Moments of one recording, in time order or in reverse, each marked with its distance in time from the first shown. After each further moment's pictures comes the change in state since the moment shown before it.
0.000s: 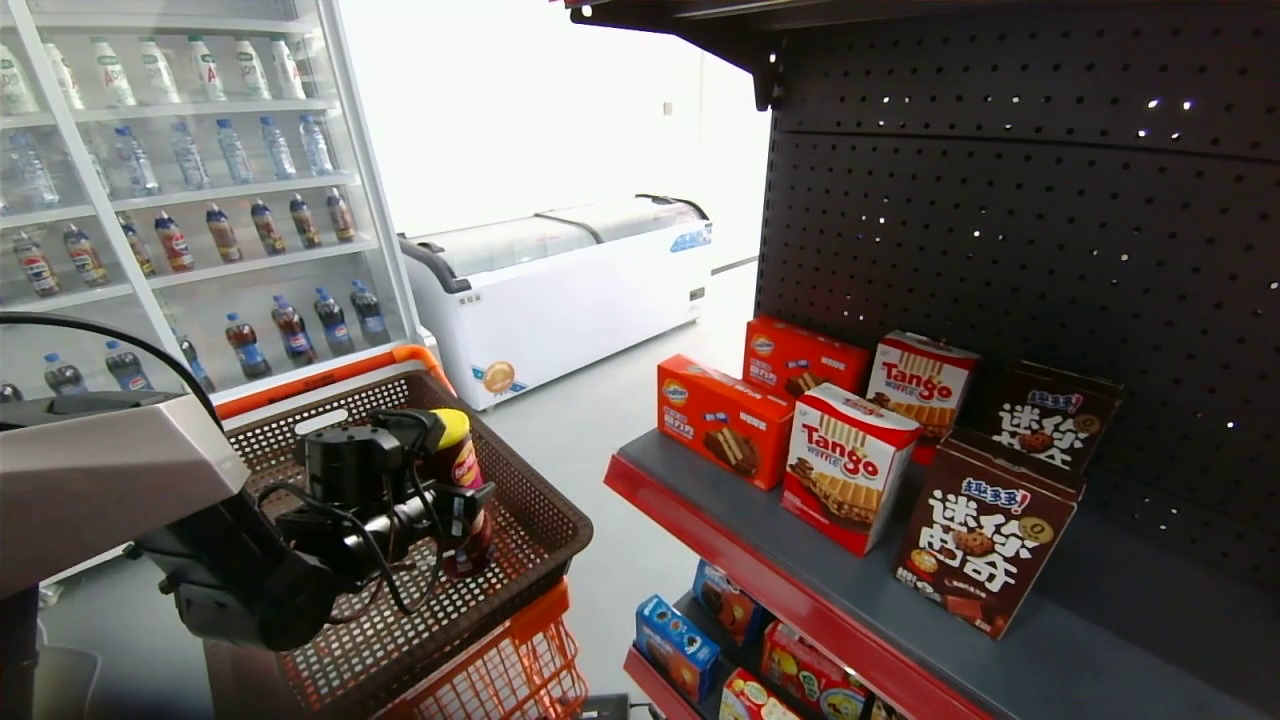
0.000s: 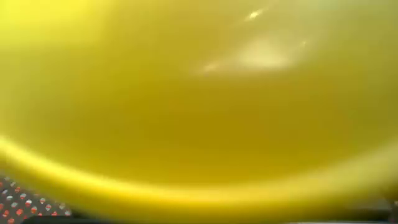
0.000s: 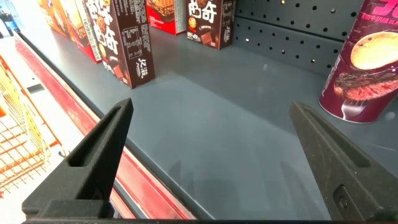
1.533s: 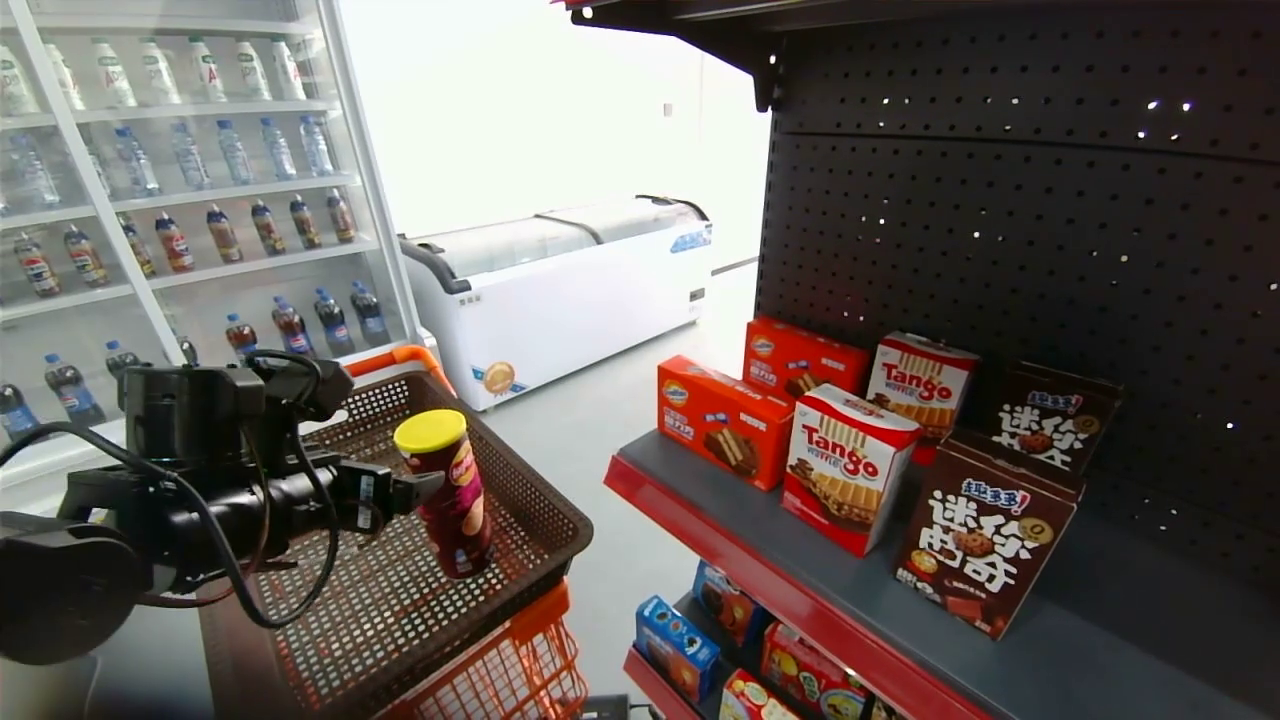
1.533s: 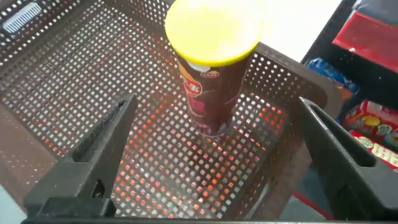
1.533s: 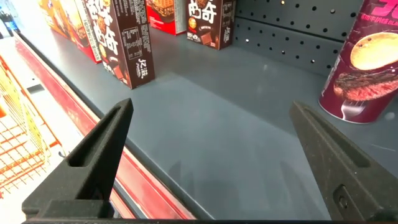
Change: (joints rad) left arm 0.039 -0.493 0.057 0.507 -0.043 0.000; right arm -0.001 0.000 0.000 0.000 0.000 0.000
